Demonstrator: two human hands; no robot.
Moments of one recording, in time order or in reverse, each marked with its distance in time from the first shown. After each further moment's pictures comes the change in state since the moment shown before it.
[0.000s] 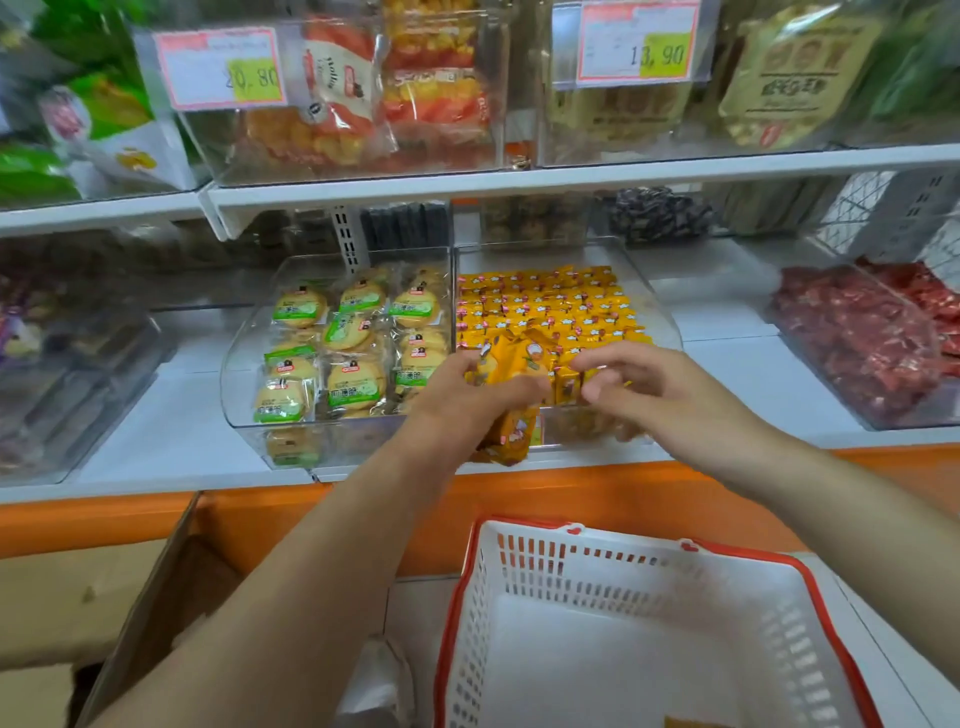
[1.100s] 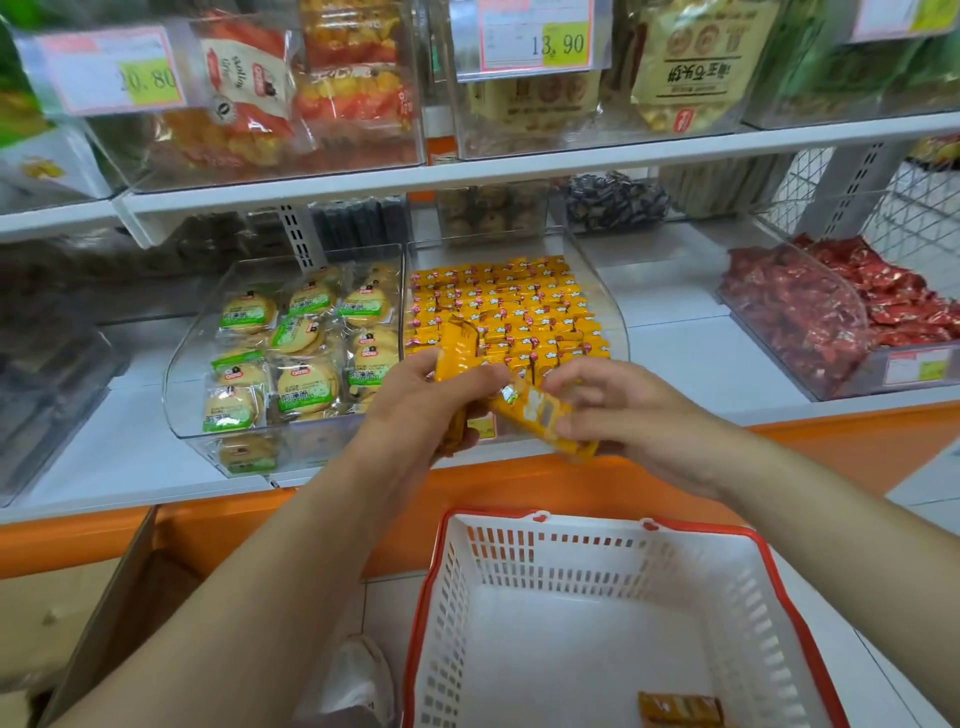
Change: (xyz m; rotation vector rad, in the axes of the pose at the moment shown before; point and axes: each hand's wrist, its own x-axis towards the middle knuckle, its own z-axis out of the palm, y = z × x) left_hand -0.007 0.002 0.026 -0.078 -0.028 0.040; right_hand -0.028 0.005 -0.016 0.294 -0.152 0.157
